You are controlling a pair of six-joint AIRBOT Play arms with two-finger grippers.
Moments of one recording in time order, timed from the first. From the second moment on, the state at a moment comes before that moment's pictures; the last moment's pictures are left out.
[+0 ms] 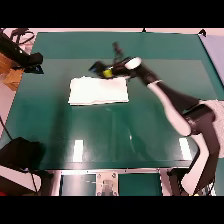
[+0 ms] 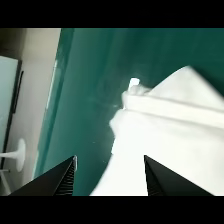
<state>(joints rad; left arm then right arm) 0.13 -1.71 2.02 1.30 -1.68 -1.51 0.36 -1.96 1.84 -0.57 0.84 1.45</state>
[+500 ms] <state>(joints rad) 0.13 -1.71 2.02 1.29 -1.66 -1.53 0.03 -1.98 1.63 -0.67 1.20 1.46</state>
